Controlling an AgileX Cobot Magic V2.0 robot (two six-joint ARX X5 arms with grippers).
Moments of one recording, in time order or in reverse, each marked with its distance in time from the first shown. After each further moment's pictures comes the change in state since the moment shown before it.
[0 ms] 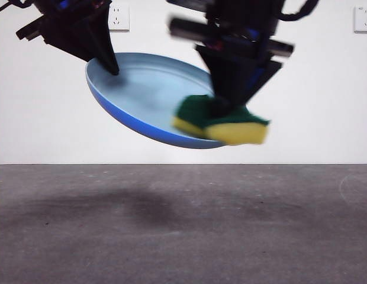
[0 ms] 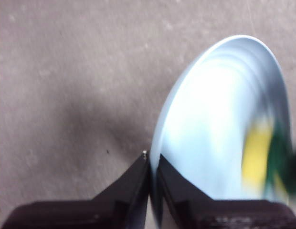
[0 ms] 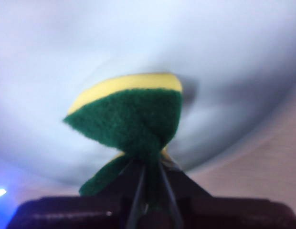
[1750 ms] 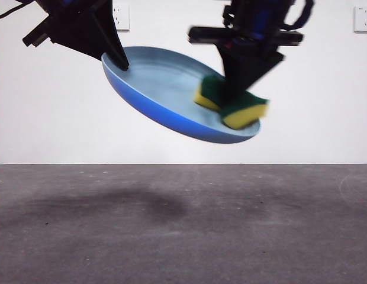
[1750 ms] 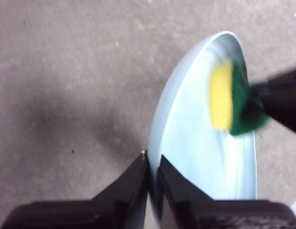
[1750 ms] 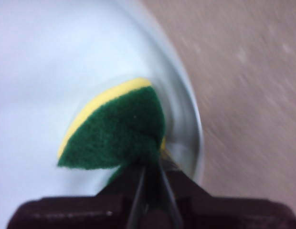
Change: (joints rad) left arm 0.002 0.000 0.001 0.013 0.148 -0.072; right arm -0.109 -0.016 0.003 0.255 -0.051 -0.053
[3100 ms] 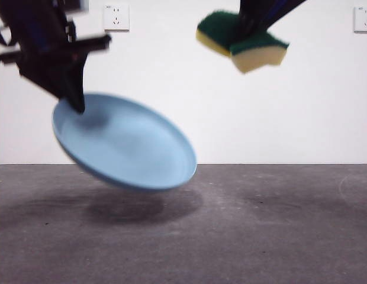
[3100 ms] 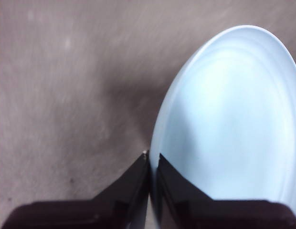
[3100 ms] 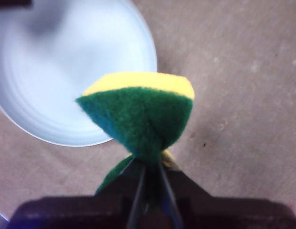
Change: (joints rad) left arm 0.124 0.130 0.008 -0.047 -0.279 0.155; right arm 0.046 -0.249 -0.003 -0.201 -0.018 0.014
